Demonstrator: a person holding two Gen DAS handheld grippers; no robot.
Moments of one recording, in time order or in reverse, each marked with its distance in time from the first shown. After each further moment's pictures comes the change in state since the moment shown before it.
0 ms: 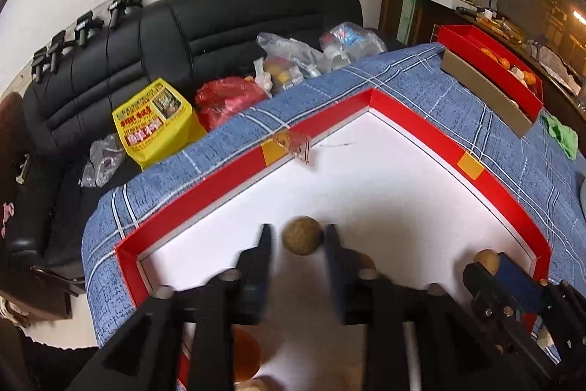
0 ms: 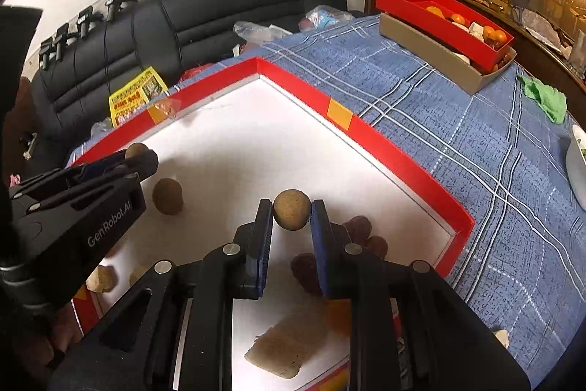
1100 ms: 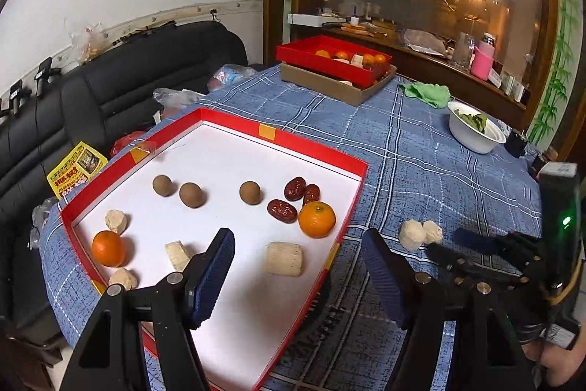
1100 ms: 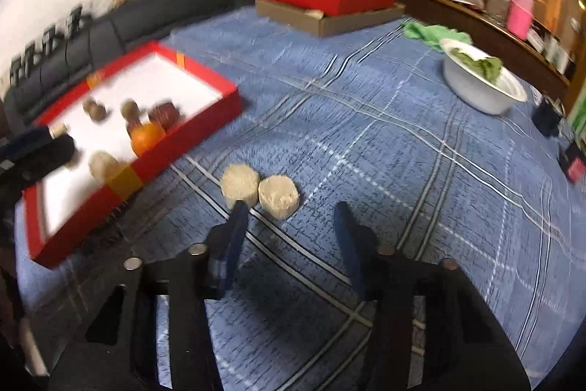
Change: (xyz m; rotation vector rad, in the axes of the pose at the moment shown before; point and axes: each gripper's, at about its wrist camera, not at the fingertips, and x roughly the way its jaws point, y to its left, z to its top) left arm -0.118 -0.083 -0.101 0.253 -0.181 -0.313; right arm -0.082 -0.134 -0.112 0.087 -0.008 -0.134
